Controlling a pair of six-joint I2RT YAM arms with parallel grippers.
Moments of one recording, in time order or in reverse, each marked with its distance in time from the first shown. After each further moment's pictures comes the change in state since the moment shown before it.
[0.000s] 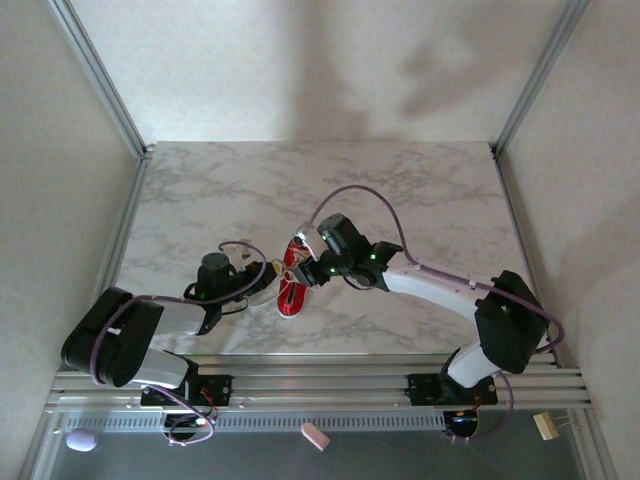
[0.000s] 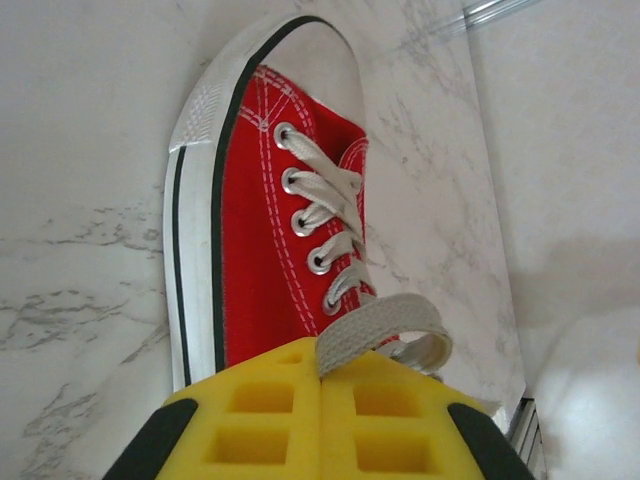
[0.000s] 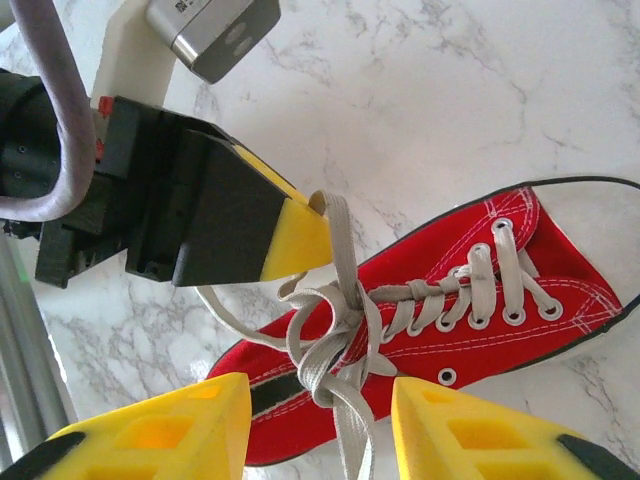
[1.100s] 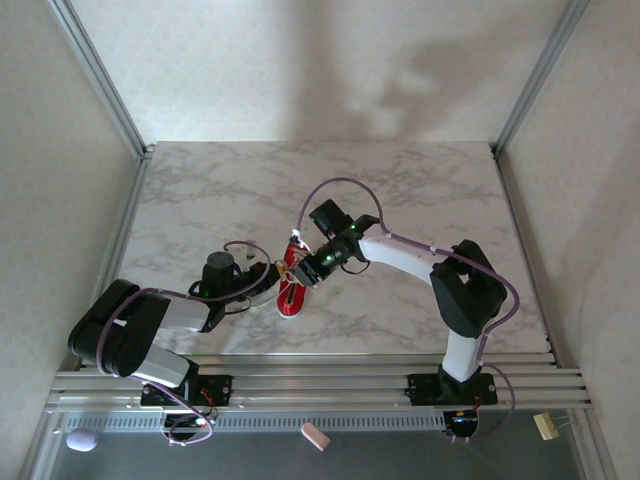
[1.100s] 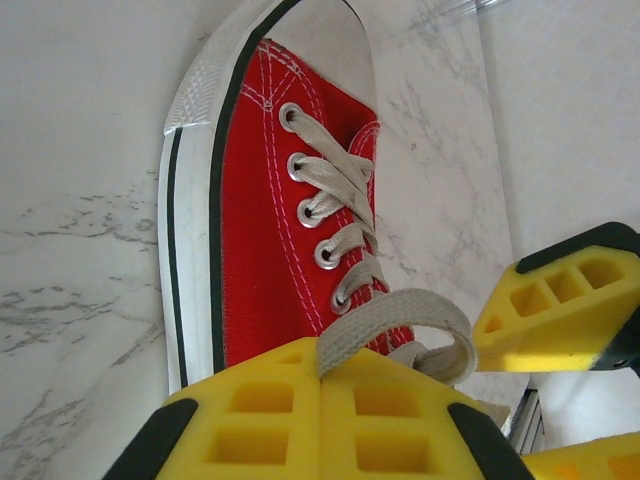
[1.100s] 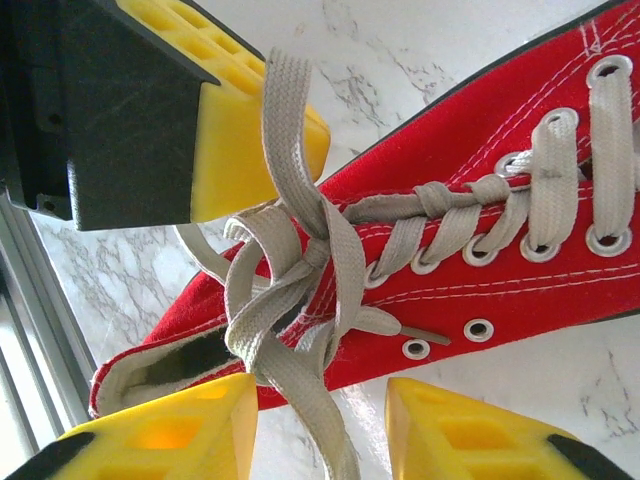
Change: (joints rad) left arm -0.016 0.041 0.026 -0.001 0.003 0.000; right arm -0.084 0.253 0.188 -0.270 -0.199 -0.074
